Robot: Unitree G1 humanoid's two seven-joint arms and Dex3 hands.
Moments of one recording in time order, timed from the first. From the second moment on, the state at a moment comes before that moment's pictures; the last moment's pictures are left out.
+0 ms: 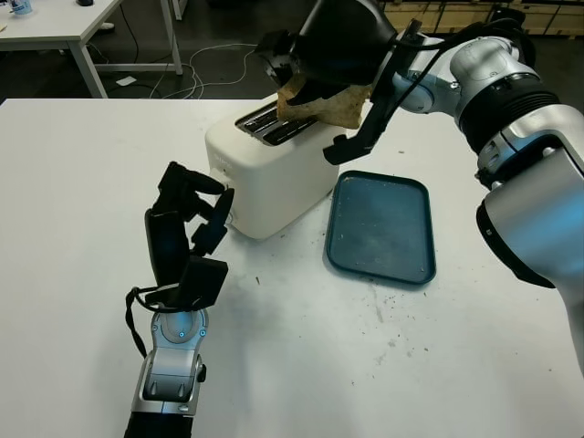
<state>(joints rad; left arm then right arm) -0.06 -0.05 -0.03 -0.08 0.28 -0.27 0.32 -1.56 -0.37 0.92 1.35 -1.15 -0.74 -0.73</state>
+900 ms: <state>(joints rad) -0.06 -0.05 -0.05 -0.08 0.28 -0.27 0.36 -1.61 -0.37 1.10 1.35 -1.31 -0.86 -1.05</state>
